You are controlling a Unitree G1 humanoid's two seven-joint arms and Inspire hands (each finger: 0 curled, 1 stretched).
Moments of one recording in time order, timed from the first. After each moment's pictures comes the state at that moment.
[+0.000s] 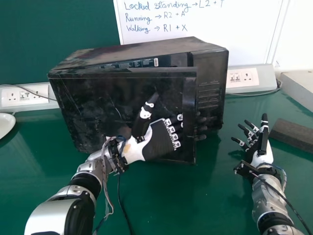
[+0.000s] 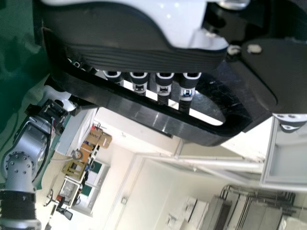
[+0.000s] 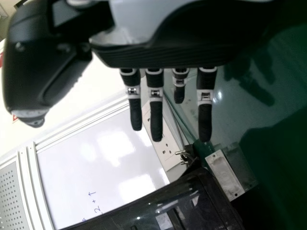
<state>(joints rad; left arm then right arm) -1.11 0.11 0.37 1.29 -0.28 0.02 -1.44 -0.81 -0.29 -0.45 1.21 0.29 -0.42 0.18</state>
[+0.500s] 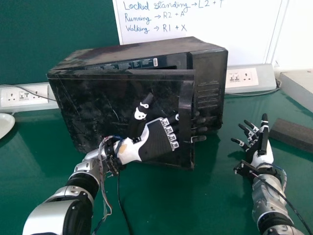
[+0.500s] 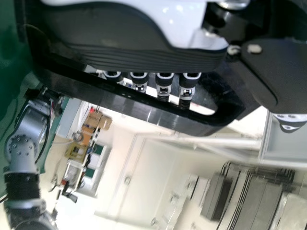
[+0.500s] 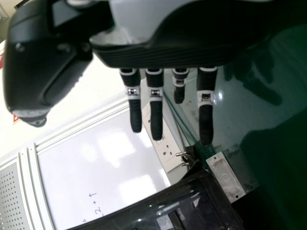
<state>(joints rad) -1.11 0.12 0.35 1.22 -0.29 0.05 -1.53 -0.81 -0.29 -0.45 1.21 0.29 -0.42 0.18</state>
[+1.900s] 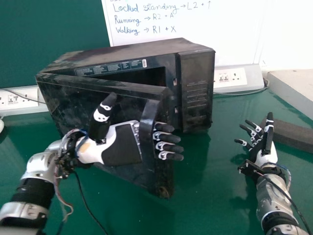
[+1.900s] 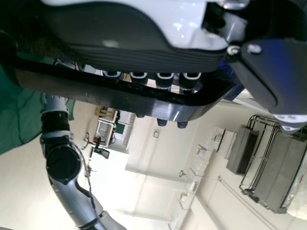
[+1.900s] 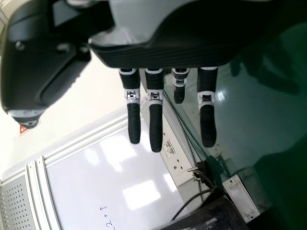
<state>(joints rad) -0.88 0.48 -0.06 0.62 -0.74 0.40 -1.61 -0.81 -0.31 -0.47 1.21 0.31 -0.40 0.21</state>
